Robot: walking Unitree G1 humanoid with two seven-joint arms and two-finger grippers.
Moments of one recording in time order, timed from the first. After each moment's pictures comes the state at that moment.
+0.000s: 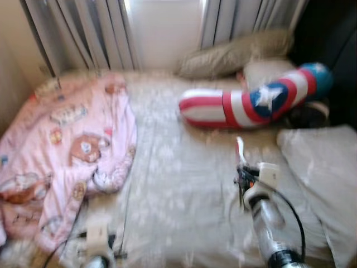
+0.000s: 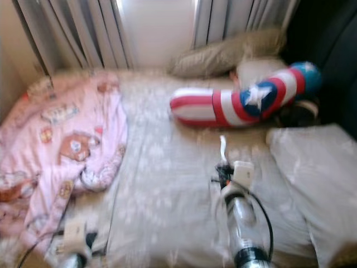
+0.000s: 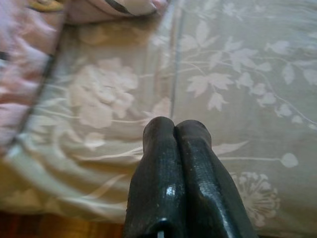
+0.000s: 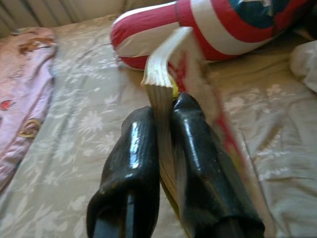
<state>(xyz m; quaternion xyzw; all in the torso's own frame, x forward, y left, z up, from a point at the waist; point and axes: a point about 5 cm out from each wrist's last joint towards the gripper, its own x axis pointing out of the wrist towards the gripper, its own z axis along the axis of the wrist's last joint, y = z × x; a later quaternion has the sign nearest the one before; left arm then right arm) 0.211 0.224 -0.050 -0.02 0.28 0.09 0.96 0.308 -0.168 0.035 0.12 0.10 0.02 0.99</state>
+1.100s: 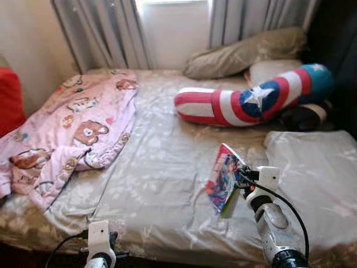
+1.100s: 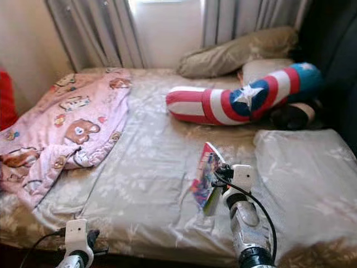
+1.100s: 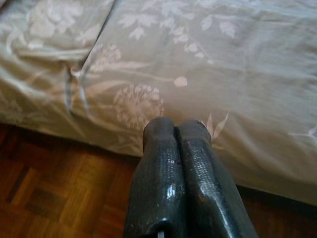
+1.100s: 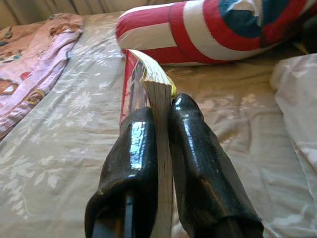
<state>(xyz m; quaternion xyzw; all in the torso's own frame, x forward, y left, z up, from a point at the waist) 0.214 0.214 -0.051 -0.03 0.28 0.08 0.96 0.305 -0.171 0.034 0.09 0.10 0.05 0.99</state>
